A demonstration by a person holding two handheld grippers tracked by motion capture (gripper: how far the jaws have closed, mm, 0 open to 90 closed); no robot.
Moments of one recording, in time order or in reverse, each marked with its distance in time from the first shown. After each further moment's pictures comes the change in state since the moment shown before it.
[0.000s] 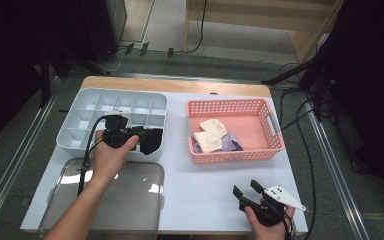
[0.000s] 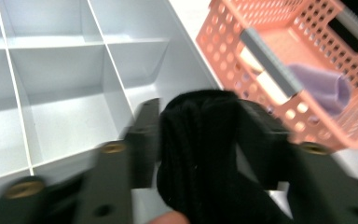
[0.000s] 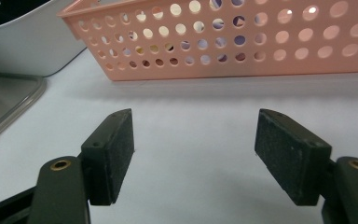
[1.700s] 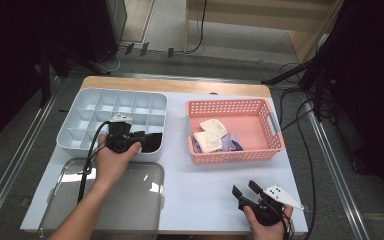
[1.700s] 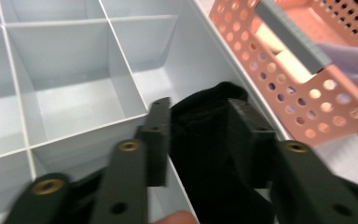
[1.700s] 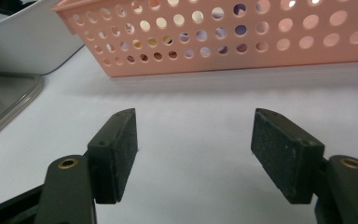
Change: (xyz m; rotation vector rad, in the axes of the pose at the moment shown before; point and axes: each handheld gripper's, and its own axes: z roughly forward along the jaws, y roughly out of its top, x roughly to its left) left arm -0.003 -0.017 0.002 -0.008 0.051 0.065; right arm -0.002 -0.004 0.005 0.008 0.006 0.014
